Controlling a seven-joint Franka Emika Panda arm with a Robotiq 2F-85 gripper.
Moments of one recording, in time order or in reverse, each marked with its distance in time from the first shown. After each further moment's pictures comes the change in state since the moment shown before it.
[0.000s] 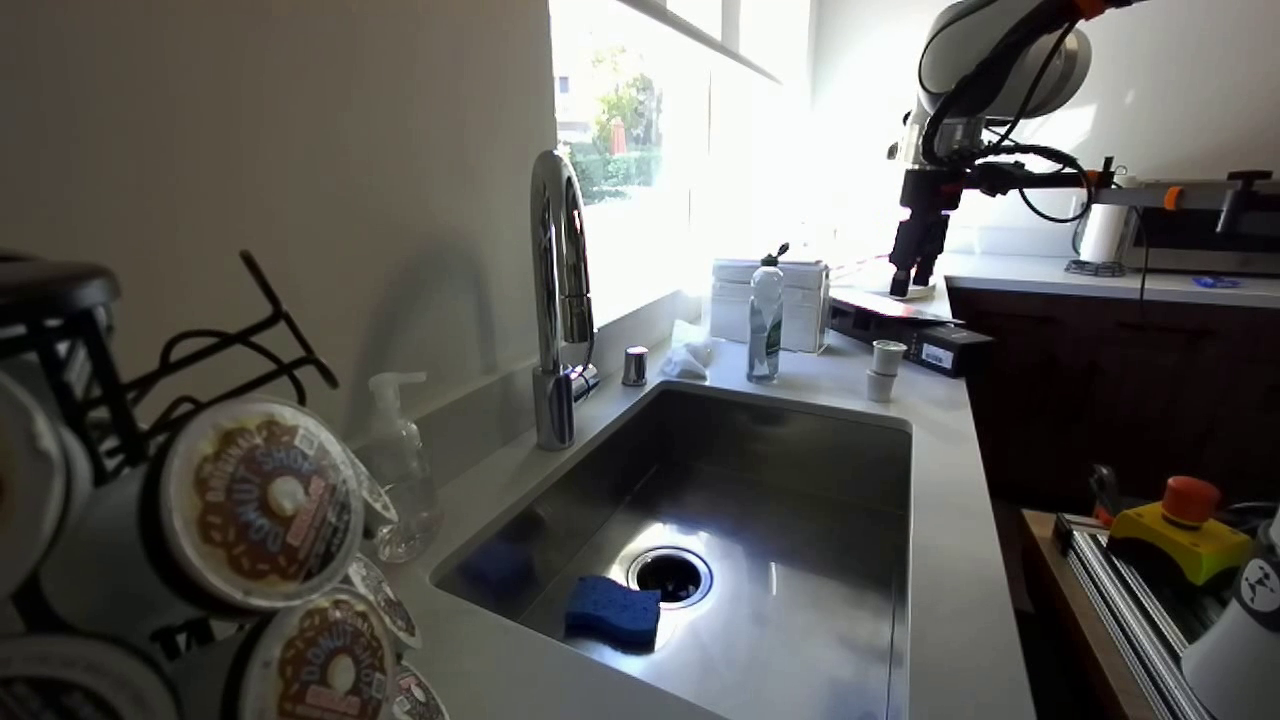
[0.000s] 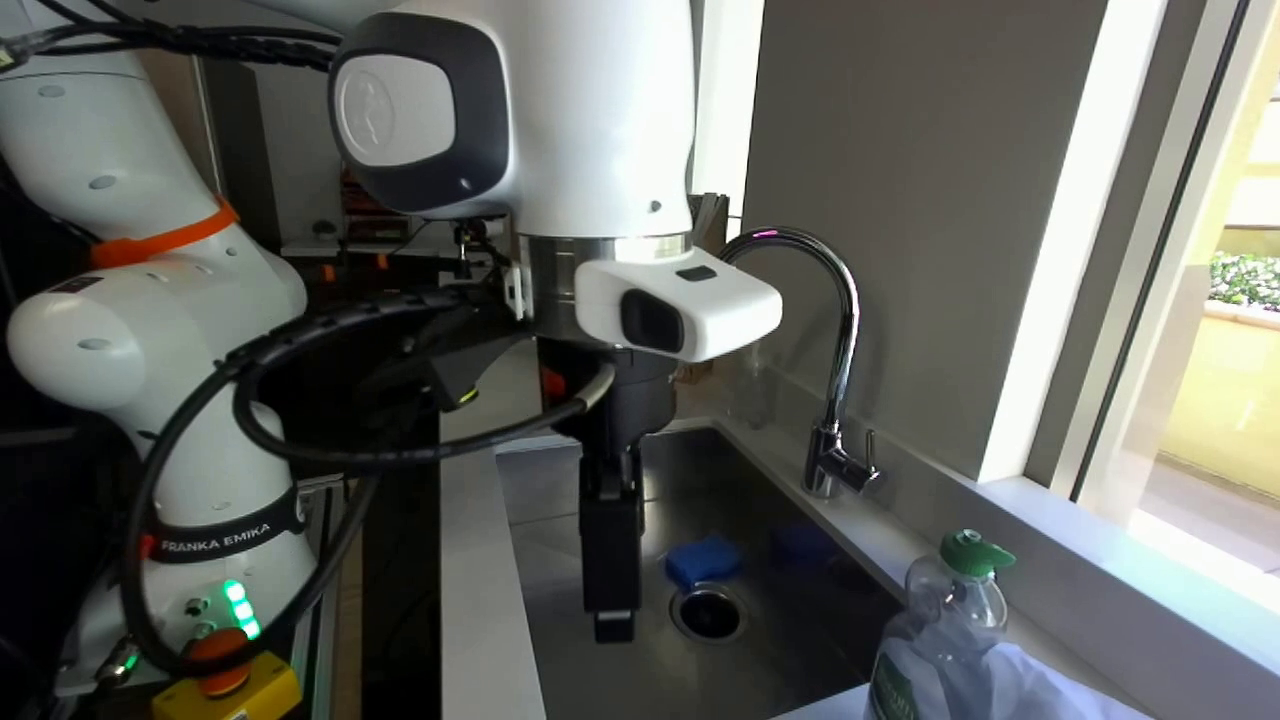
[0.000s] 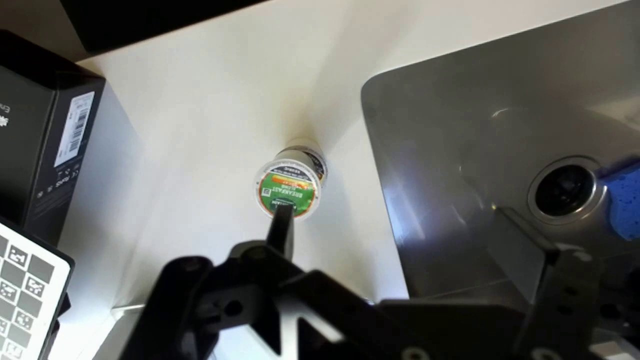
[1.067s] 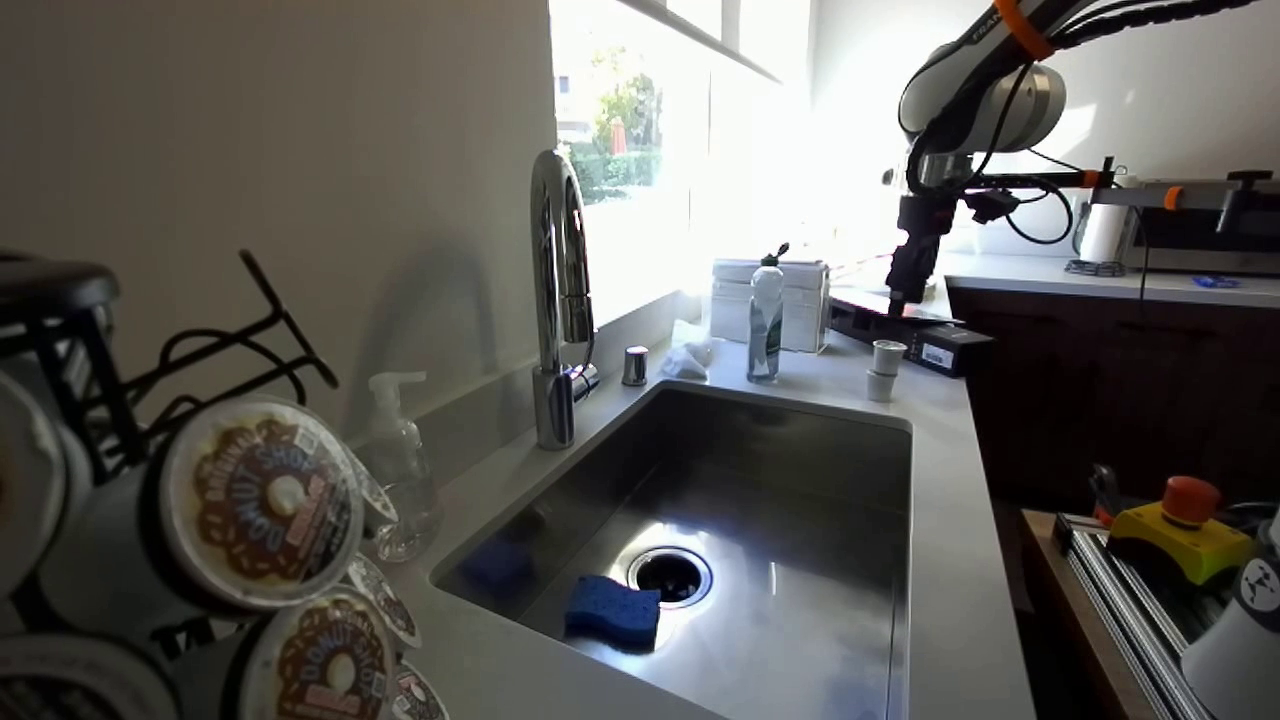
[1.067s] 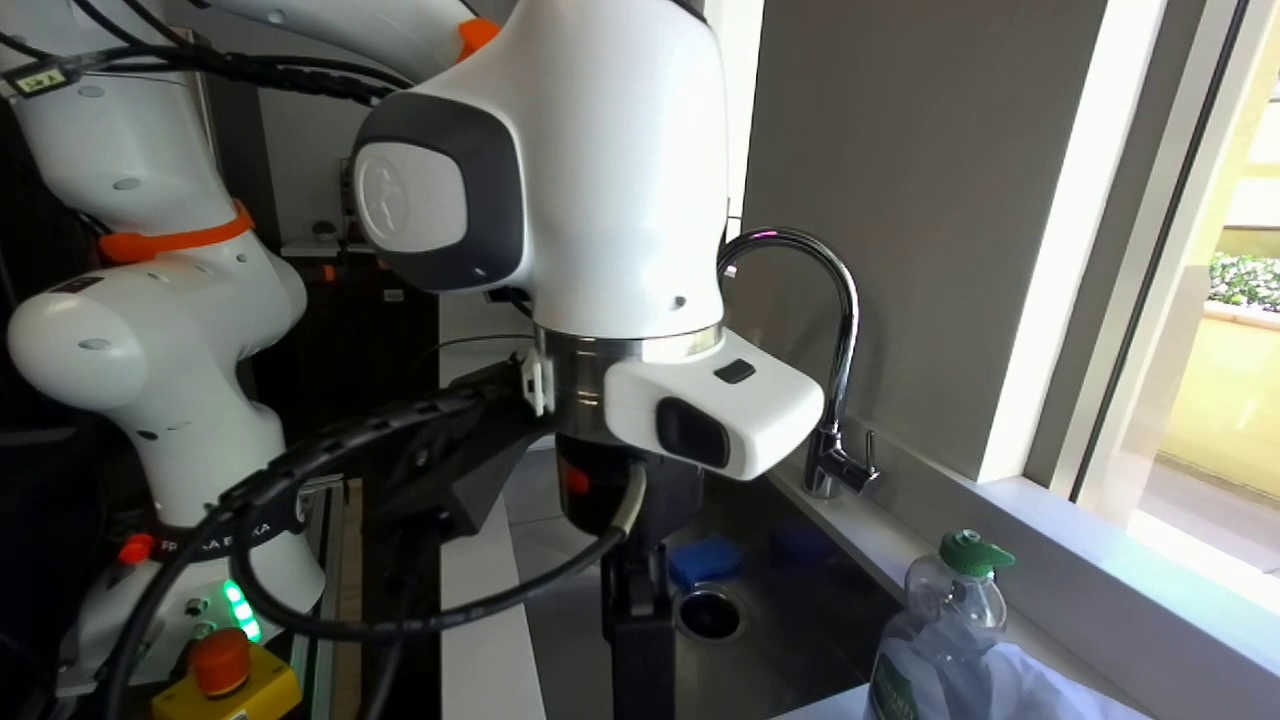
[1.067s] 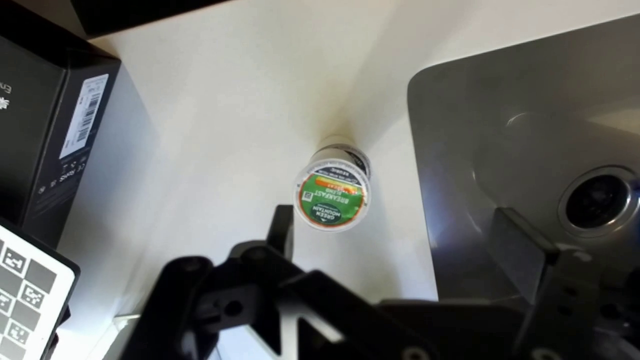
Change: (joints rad) arm 0.002 0.146 -0.056 0.043 0.080 0.090 -0.144
